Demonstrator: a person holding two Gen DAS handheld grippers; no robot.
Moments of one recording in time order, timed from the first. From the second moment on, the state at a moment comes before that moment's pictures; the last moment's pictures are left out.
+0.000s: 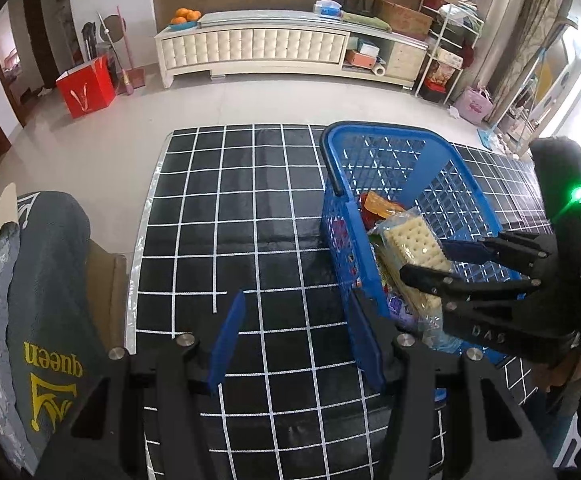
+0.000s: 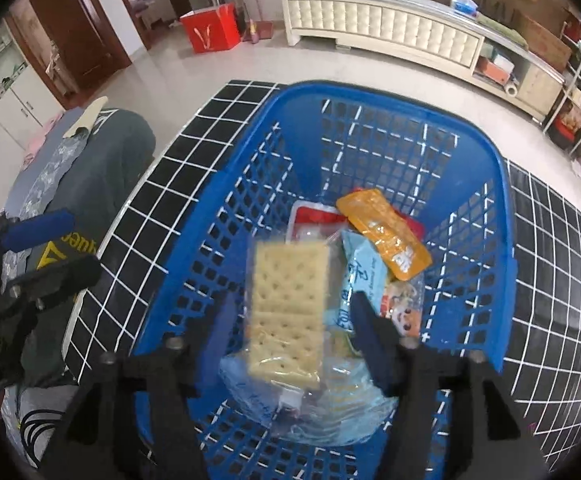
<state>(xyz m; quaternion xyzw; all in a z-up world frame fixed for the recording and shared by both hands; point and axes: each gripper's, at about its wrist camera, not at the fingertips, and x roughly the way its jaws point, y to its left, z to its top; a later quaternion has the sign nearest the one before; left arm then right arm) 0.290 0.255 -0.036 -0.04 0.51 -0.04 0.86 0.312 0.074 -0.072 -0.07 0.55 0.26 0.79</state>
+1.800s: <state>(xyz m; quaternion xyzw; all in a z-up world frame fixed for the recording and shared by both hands) 0.203 -0.047 -0.033 0.08 0.45 -0.14 0.88 0.188 -0.246 -0.068 -0.01 0.53 0.13 0.84</state>
